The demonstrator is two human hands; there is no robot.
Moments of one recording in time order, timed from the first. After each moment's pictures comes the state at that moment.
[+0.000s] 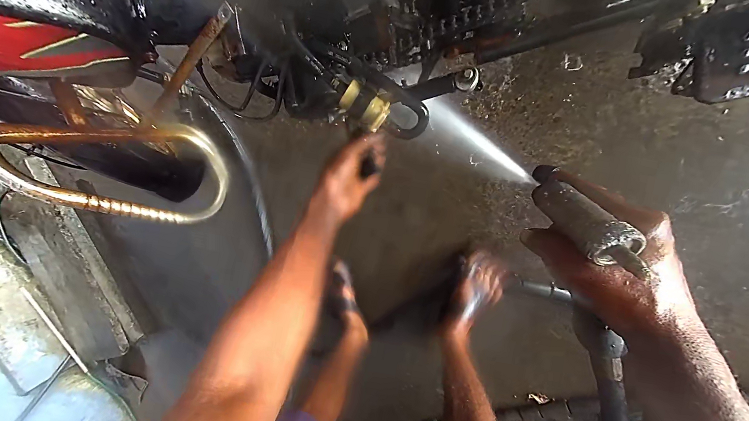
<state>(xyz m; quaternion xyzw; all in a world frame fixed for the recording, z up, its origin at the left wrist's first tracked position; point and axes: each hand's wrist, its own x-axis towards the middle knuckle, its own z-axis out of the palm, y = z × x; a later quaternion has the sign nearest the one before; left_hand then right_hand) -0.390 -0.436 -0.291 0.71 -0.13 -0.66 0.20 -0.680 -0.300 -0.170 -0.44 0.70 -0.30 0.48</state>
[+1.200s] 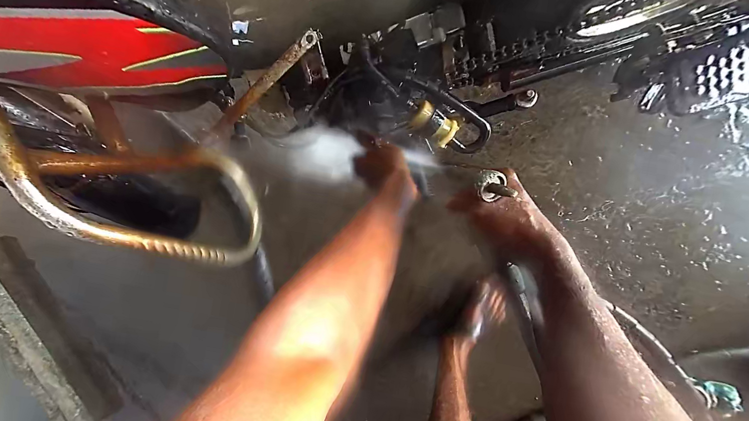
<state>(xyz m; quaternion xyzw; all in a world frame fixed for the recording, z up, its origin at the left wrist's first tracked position) -0.408 -0.473 -0.233 0.83 -0.23 -0.50 0.12 -0.513 -0.389 -0.145 -0.35 0.69 -0.28 0.57</state>
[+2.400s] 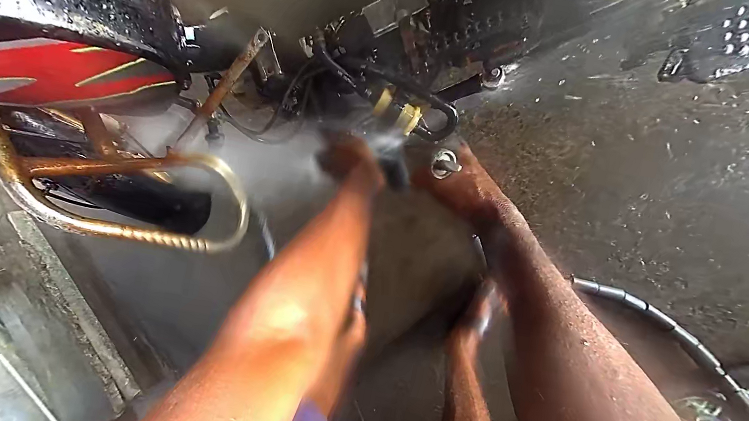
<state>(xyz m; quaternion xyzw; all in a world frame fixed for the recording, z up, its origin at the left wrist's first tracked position) -0.407 -0.467 -0.263 0.88 -0.29 -0.38 0.09 -0.539 -0.394 -0.195 -0.40 0.61 -0.34 0.59</state>
